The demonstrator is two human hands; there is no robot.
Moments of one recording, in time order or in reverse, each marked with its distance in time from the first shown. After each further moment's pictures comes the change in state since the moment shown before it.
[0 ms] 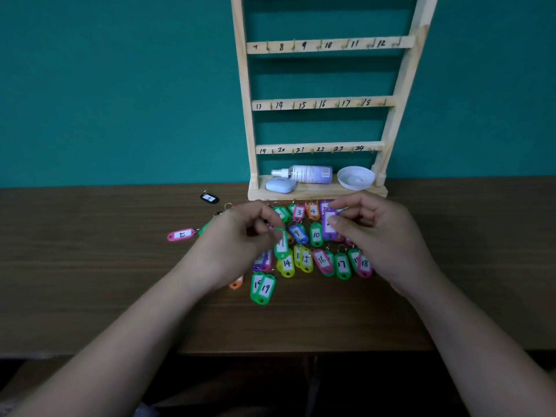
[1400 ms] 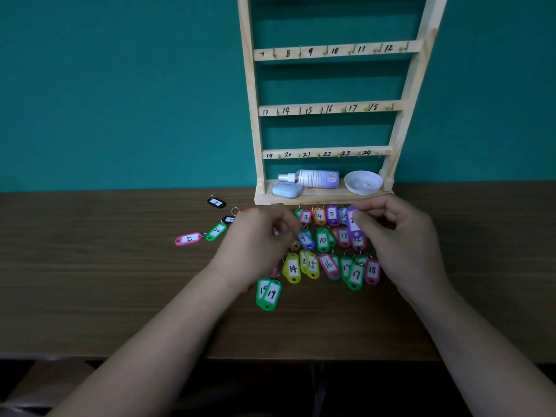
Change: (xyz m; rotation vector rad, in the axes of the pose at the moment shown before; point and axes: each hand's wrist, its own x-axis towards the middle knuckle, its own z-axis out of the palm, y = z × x) left_hand 0.024 0.005 0.025 0.273 0.139 0.100; right_hand 0.005 0.019 -0.003 -0.042 0.250 0.021
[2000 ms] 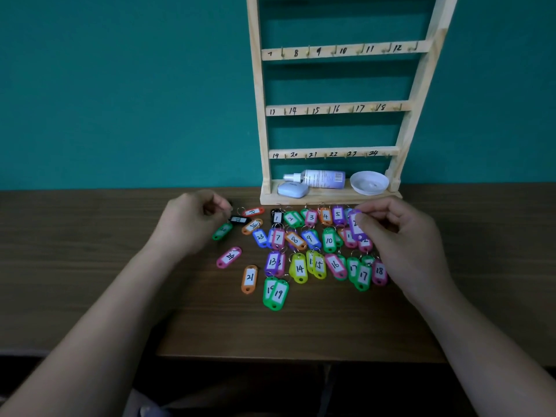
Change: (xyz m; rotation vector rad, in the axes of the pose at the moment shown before) left_hand 0.013 -0.087 -0.067 0.104 0.120 -0.246; right_hand -0.004 -0.004 0.002 0.002 -0.032 -0.007
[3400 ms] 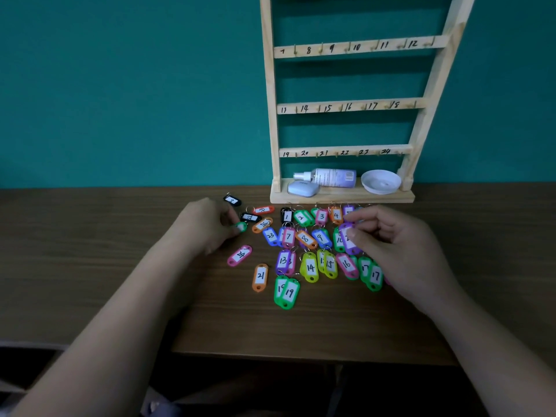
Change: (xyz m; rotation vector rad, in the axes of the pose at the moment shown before) left_hand 0.010 0.001 -0.001 0.323 -0.229 -0.094; right_hand -0.010 -0.010 0.011 -0.030 -0.221 -0.047
